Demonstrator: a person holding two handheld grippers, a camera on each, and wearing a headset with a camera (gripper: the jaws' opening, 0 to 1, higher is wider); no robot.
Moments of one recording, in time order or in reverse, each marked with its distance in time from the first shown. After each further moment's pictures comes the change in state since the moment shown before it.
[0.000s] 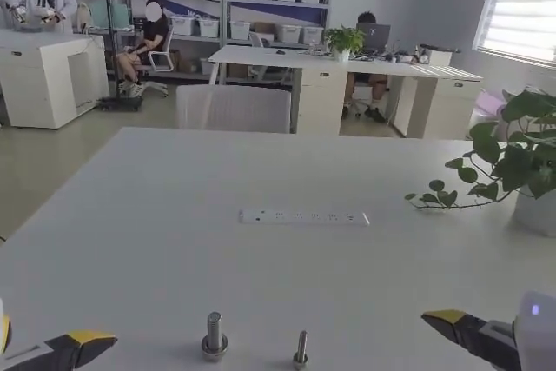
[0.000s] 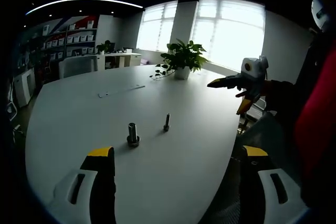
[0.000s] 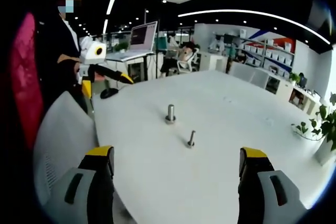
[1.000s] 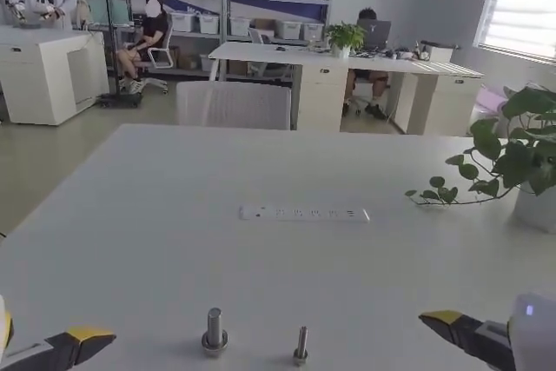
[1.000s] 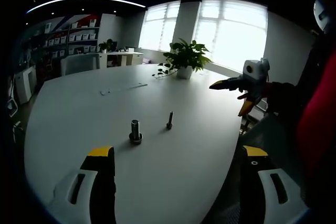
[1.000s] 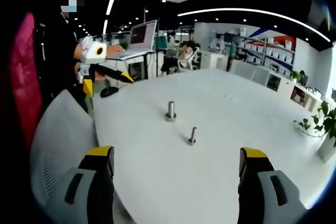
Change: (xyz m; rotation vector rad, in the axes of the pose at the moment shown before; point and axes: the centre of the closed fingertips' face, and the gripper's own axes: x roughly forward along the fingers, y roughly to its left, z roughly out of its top) left arm 0.004 0.009 -0.010 -0.022 0.004 0.012; right arm 0.010 0.000 -0.014 0.017 0.010 0.013
